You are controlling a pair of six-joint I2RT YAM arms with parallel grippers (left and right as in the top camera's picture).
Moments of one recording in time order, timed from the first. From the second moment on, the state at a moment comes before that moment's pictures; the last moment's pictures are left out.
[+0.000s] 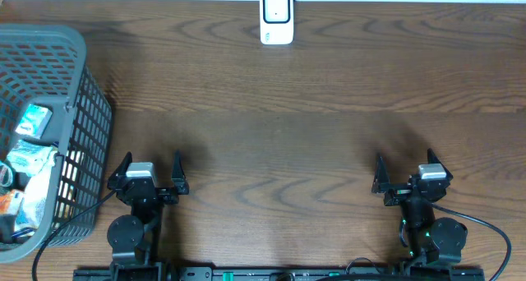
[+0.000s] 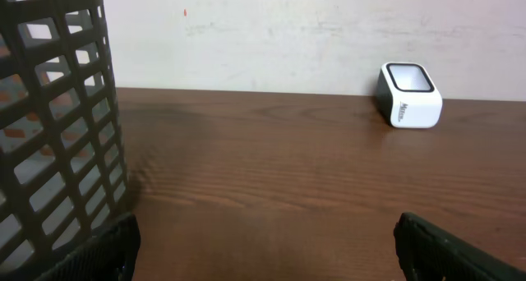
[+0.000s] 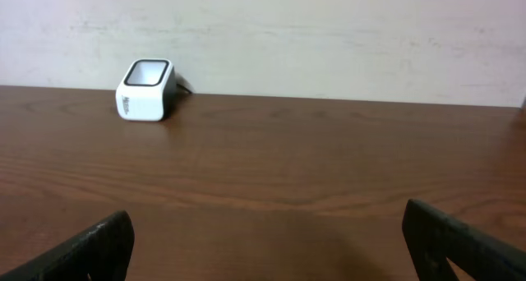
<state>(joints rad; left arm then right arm) 0.04 0.01 0.02 -0.11 0.03 -0.03 -0.08 0.01 0.01 -0.06 -0.16 -0.03</state>
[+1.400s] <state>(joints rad) 0.04 0.01 0.02 -0.11 0.03 -0.03 -0.08 0.01 0.01 -0.06 -0.16 -0.03</state>
